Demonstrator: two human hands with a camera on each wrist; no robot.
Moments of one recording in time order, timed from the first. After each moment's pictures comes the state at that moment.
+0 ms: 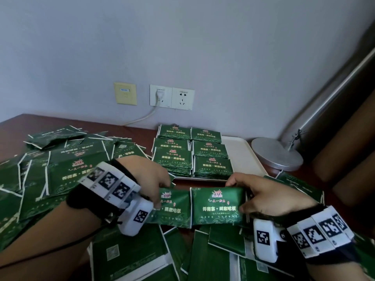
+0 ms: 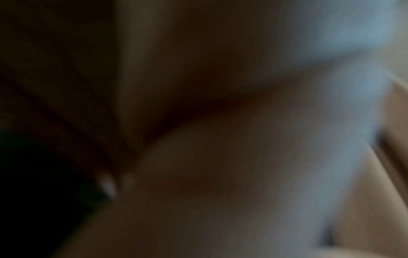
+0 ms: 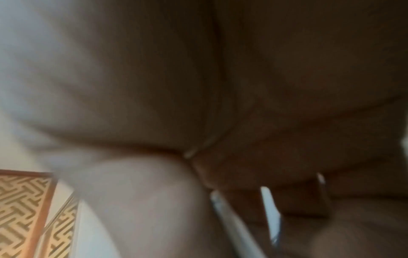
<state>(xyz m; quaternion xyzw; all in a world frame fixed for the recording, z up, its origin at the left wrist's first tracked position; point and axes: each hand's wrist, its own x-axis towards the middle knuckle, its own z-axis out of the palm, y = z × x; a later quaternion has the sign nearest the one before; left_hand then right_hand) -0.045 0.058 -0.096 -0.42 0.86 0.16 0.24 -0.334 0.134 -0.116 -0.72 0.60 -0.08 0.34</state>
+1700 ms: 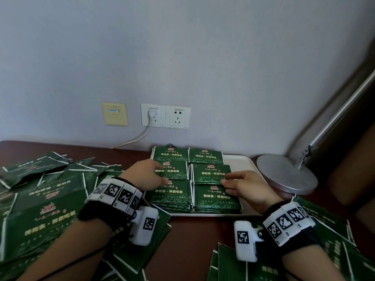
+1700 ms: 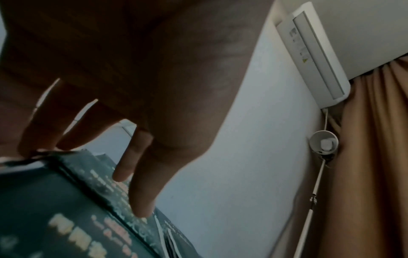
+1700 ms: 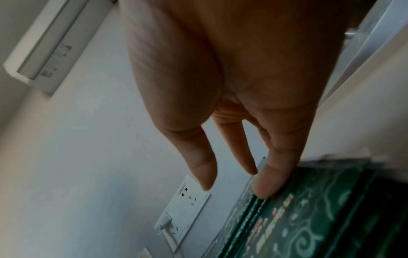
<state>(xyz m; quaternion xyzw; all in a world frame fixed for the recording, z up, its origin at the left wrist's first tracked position) -0.056 -0.057 -0.127 -0.61 0.75 0.22 -0.08 -0.332 0.002 -0.157 -0.42 0.63 -0.47 0.45</state>
